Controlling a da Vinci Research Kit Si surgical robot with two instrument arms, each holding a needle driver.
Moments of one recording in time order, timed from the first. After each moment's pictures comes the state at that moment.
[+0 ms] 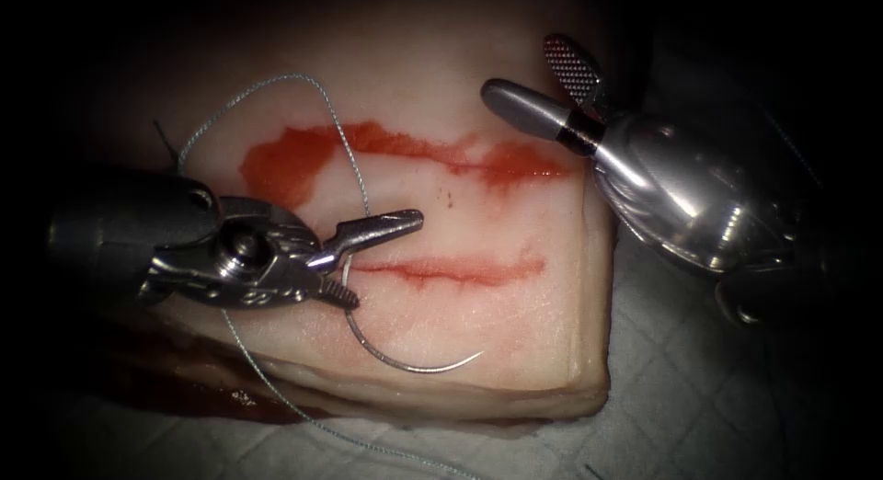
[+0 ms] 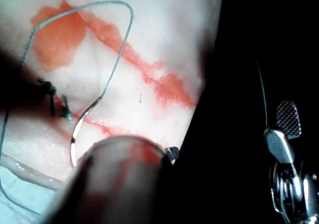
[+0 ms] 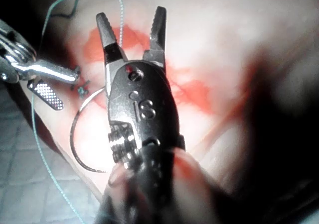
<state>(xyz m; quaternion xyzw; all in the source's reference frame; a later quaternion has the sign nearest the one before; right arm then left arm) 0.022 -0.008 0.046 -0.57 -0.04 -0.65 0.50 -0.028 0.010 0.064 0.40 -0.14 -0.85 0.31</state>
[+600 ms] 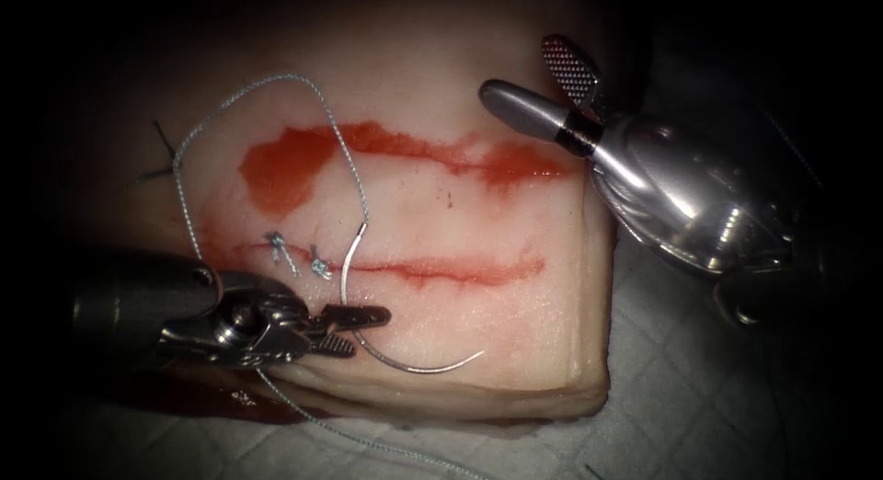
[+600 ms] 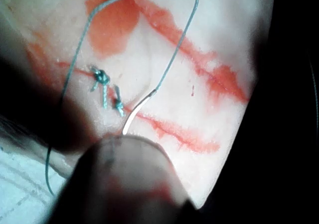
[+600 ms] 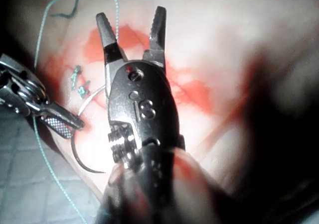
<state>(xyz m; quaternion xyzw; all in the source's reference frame) 0.022 -0.008 0.046 -0.57 -0.04 -0.65 0.50 -0.027 0.005 0.071 0.38 -0.06 -0.86 0.33</state>
